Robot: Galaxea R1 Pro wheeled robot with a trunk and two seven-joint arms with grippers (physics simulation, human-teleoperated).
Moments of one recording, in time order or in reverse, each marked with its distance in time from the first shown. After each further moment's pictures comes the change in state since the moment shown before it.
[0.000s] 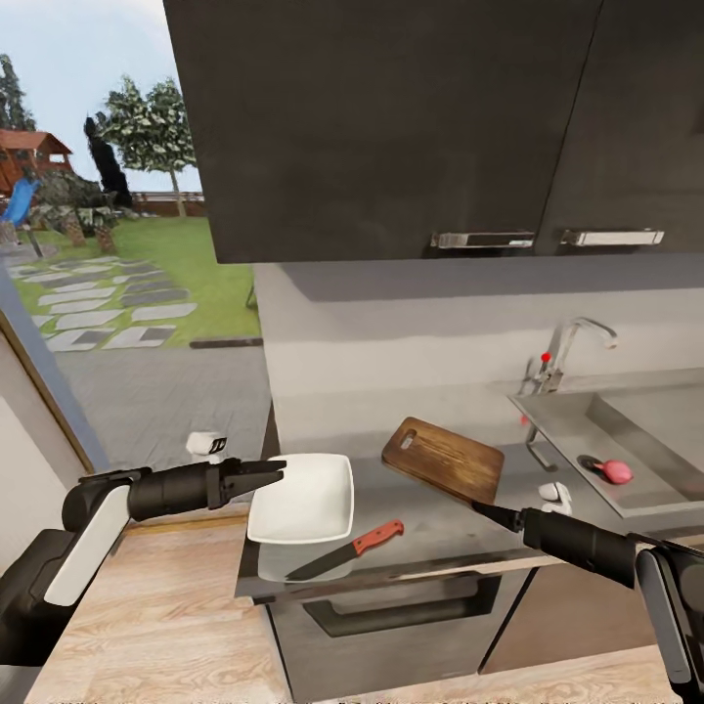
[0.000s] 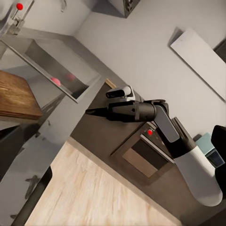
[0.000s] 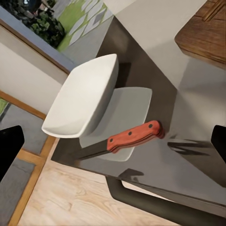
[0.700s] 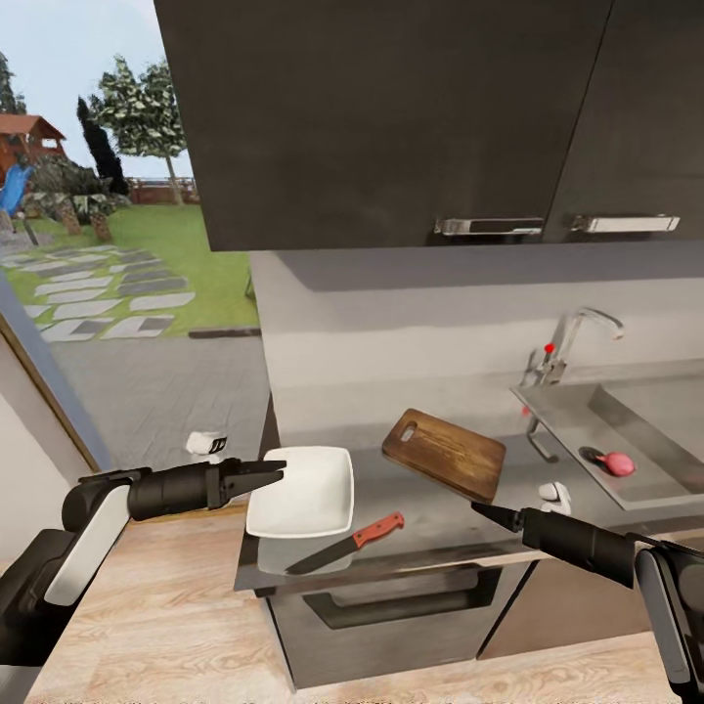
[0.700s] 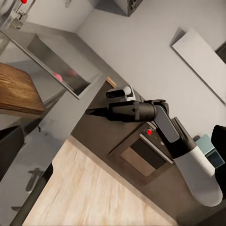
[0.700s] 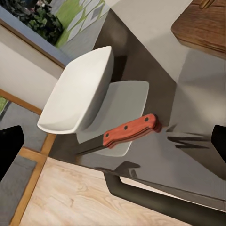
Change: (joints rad) left arm 0.000 0.000 0.000 0.000 0.000 0.000 0.000; right arm 0.000 0.001 0.003 -0.003 0.000 -0.001 0.001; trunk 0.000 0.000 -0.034
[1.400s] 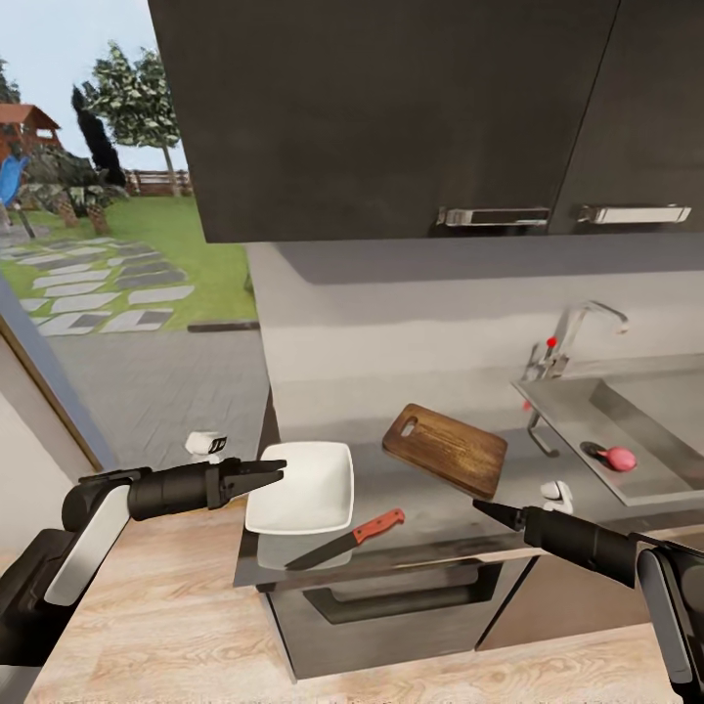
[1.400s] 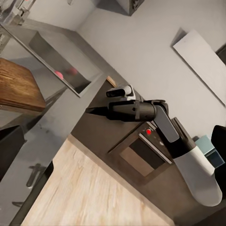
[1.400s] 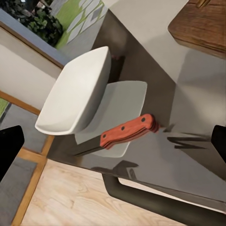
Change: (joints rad) left arm 0.000 0.000 0.000 -0.002 0.001 -0.002 -0.001; right arm 0.000 0.000 -0.007 0.000 -0.012 -0.014 0.001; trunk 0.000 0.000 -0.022
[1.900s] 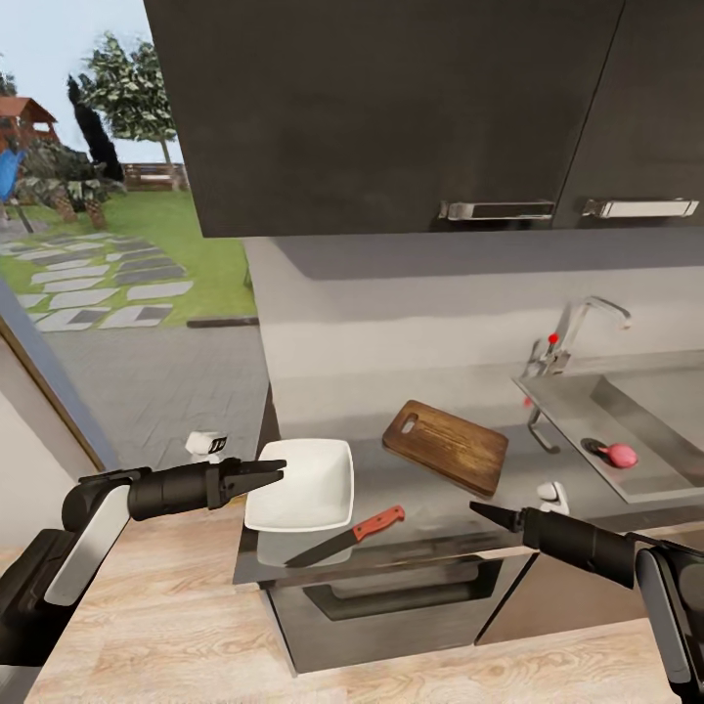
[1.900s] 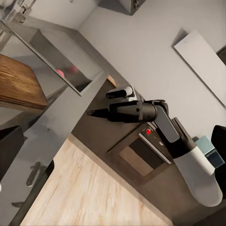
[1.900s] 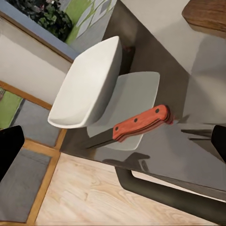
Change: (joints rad) left arm 0.000 0.000 0.000 0.001 0.000 -0.001 0.000; right arm 0.000 0.000 0.010 0.000 -0.007 0.039 0.041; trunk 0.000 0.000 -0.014
